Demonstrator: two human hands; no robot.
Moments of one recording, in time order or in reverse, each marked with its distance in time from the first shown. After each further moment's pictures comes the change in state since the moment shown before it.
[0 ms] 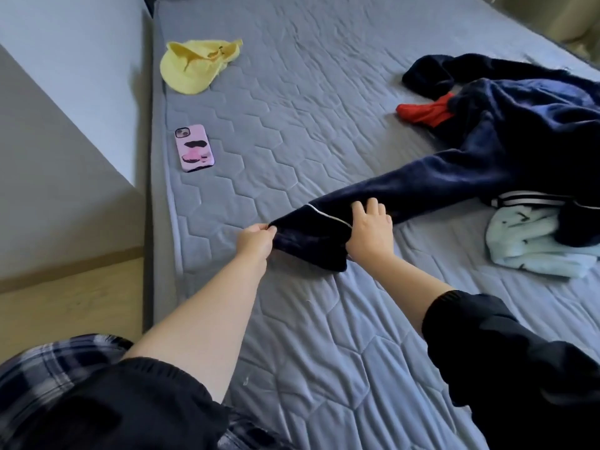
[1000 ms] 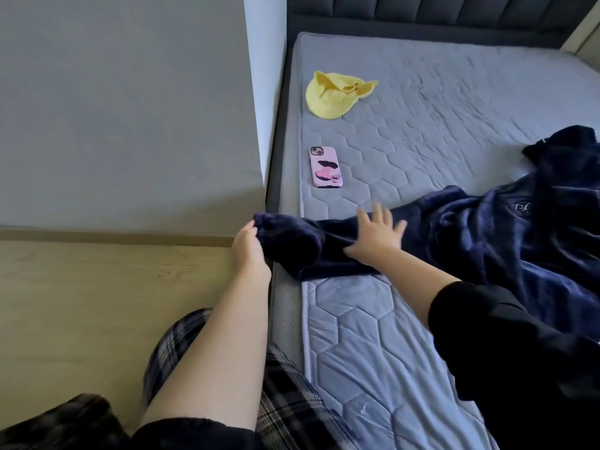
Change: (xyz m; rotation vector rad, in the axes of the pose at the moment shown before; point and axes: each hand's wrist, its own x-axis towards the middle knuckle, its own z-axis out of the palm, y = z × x) left_hand 0.038 0.000 -0.234 -0.626 0.286 -0.039; right_hand 0.034 -0.233 0.020 -0.225 -0.198 -0.192
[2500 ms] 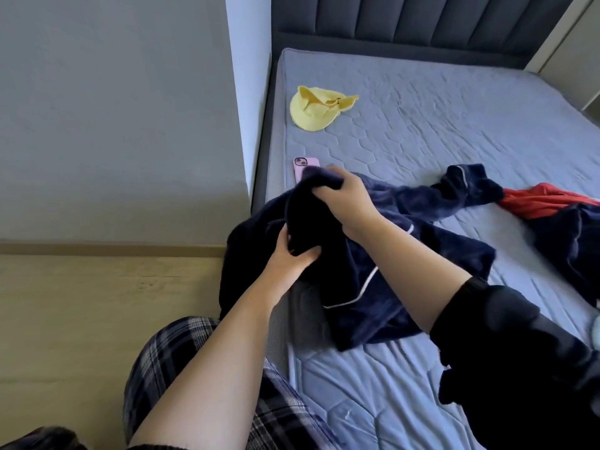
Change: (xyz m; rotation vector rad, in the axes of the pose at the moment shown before) left_hand -0.040 -0.027 0.030 0.423 -0.585 0.295; right_hand -0.031 -0.046 -0.102 1.212 0.134 -0.186
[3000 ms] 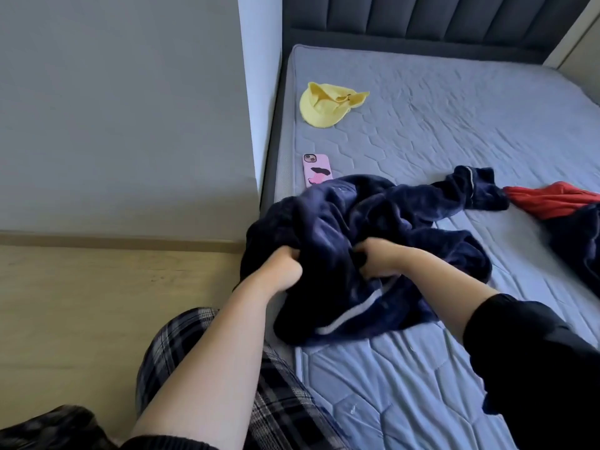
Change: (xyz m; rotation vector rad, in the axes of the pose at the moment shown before) left_hand -0.008 0.010 -0.013 0.413 0.069 -0.183; right_hand -0.013 0.094 -0.046 -1.078 -0.628 0.164
